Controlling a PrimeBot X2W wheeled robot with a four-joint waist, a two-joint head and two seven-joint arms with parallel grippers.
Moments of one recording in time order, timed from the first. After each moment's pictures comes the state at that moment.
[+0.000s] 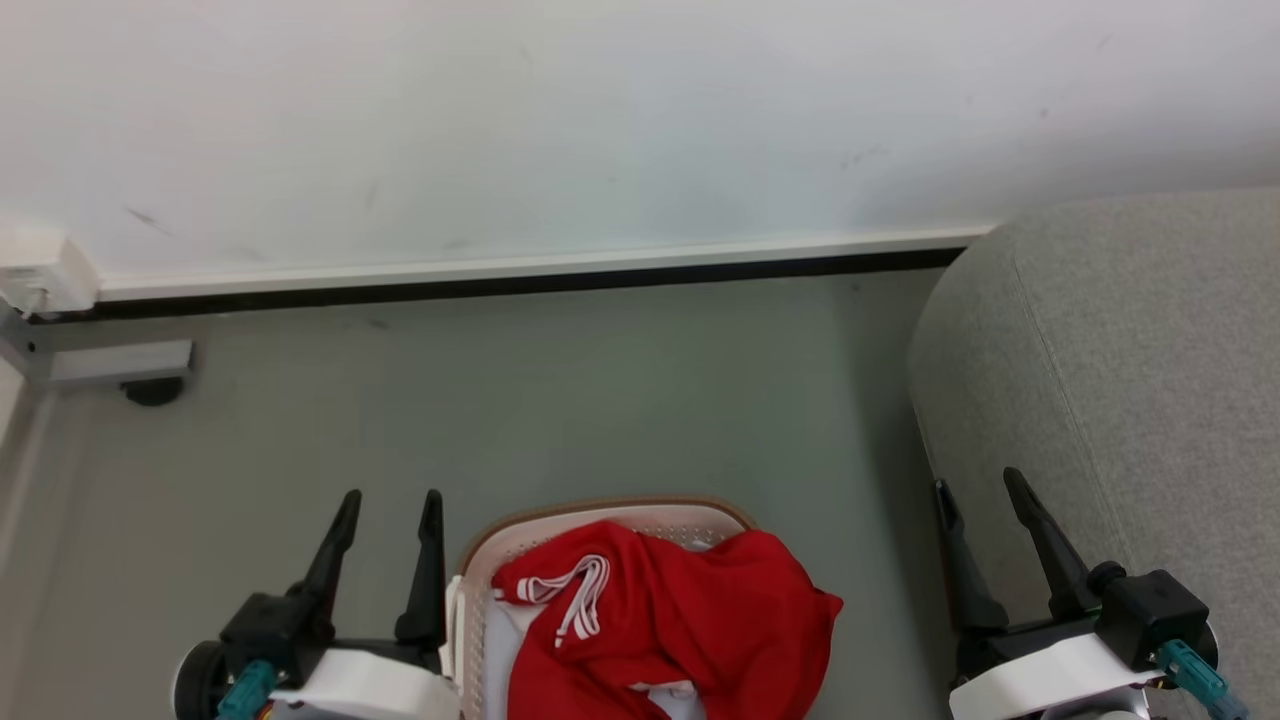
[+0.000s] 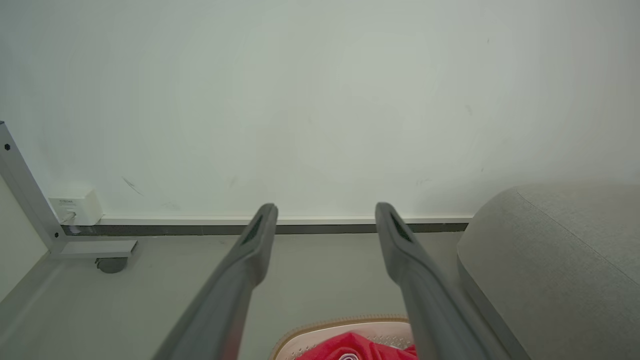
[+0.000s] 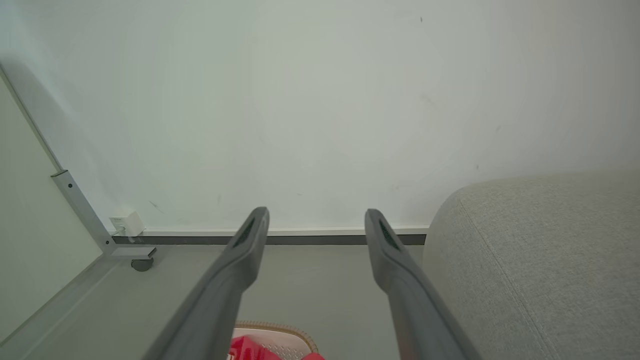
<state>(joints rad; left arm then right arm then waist) -0.11 0.05 -0.06 0.17 -0.12 -0.05 -0.26 -0.18 -0.05 0.18 0.28 0.31 0.13 -0.26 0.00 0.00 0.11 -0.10</state>
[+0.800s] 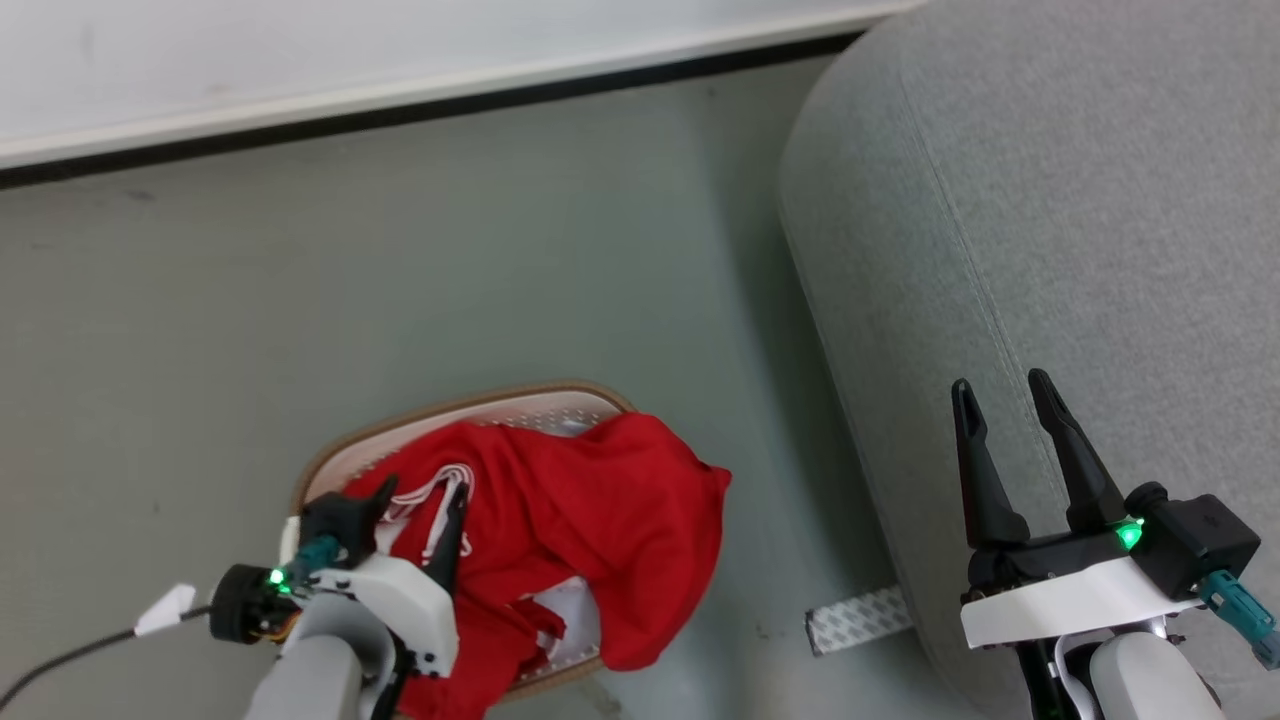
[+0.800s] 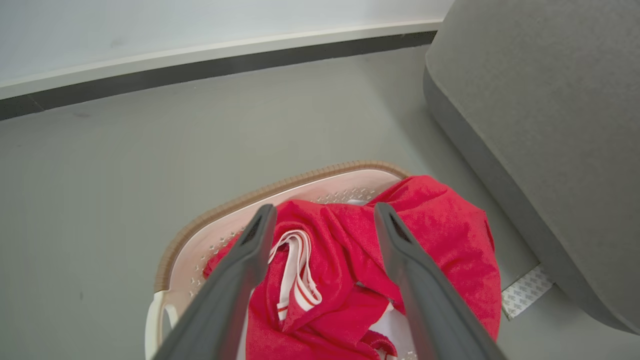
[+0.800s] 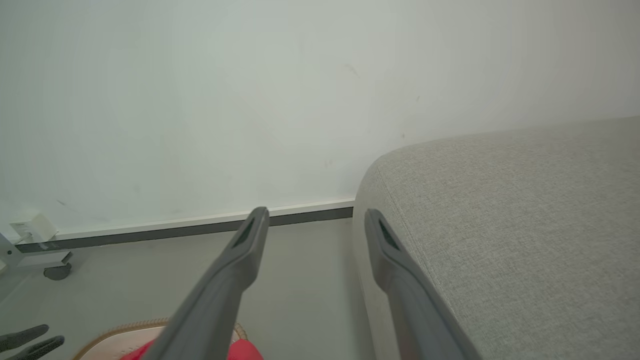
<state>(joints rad) -0.48 0.09 -0.13 0.81 -0.05 -0.10 -0.26 -0.28 -0.05 0.16 0.22 0.34 0.13 -0.26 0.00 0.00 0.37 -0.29</state>
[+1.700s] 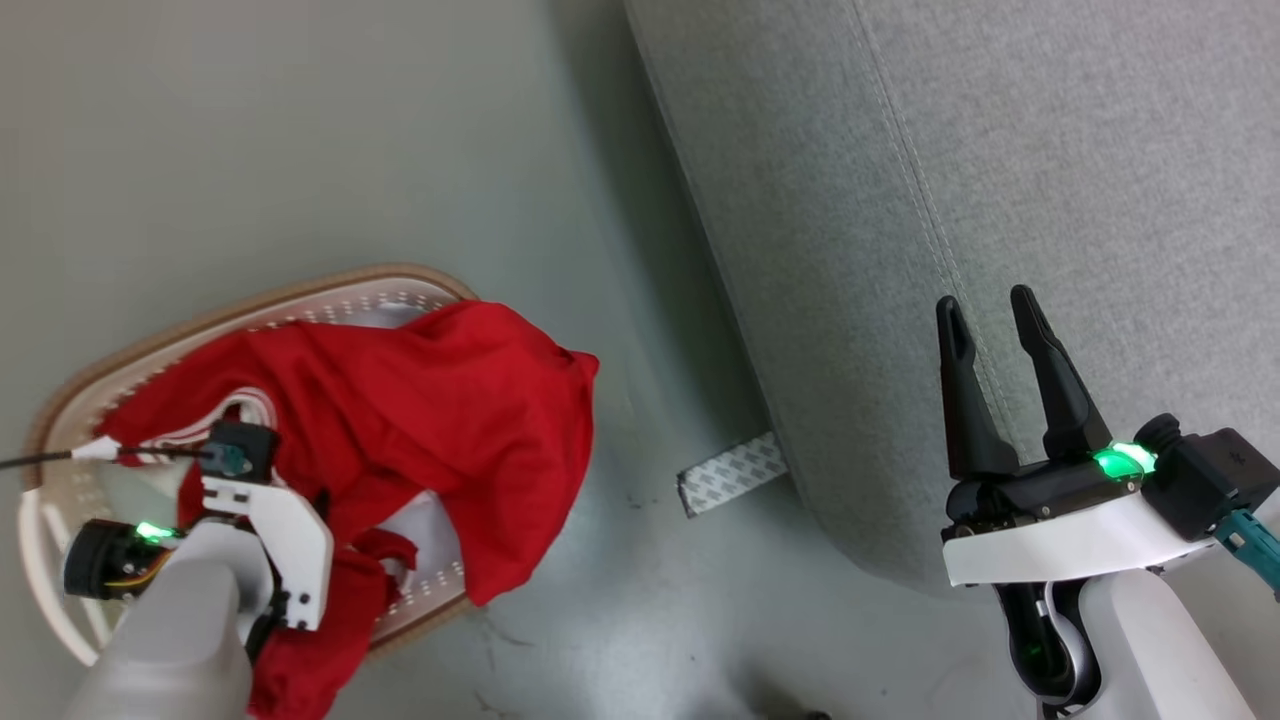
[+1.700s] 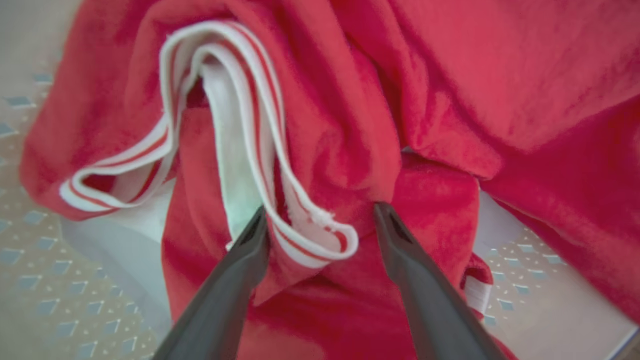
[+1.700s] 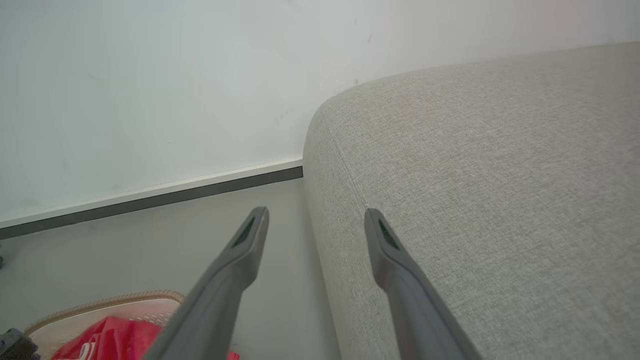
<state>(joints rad) -0.79 0.26 -0.22 1.27 -0.02 -0.11 -0.05 -0.39 -0.05 0.22 0.16 0.49 0.13 -0.26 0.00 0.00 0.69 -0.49</state>
